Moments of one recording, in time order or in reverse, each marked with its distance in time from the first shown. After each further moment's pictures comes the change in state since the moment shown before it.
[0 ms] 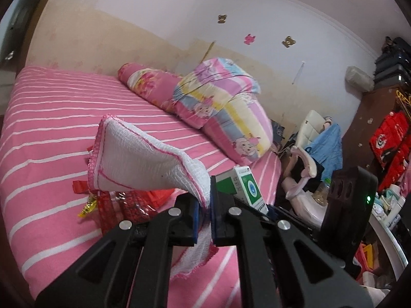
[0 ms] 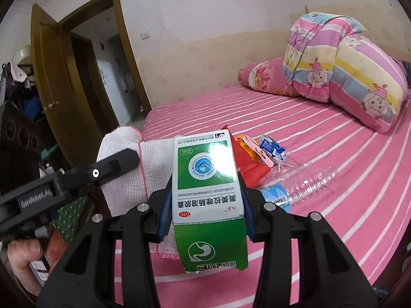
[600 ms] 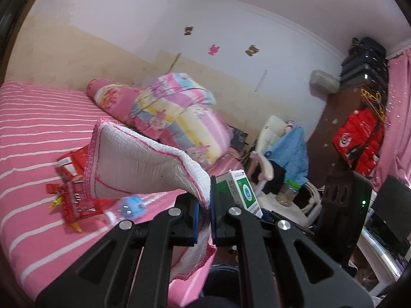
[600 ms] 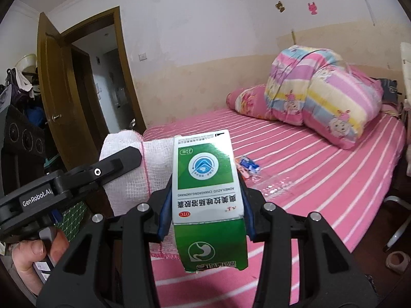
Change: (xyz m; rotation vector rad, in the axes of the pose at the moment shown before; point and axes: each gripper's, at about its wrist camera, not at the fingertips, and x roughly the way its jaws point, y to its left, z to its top) left arm -0.074 -0.110 -0.005 0.052 -0.055 -0.165; right arm -0.152 0.026 0.008 -0.007 -0.097 -0.090
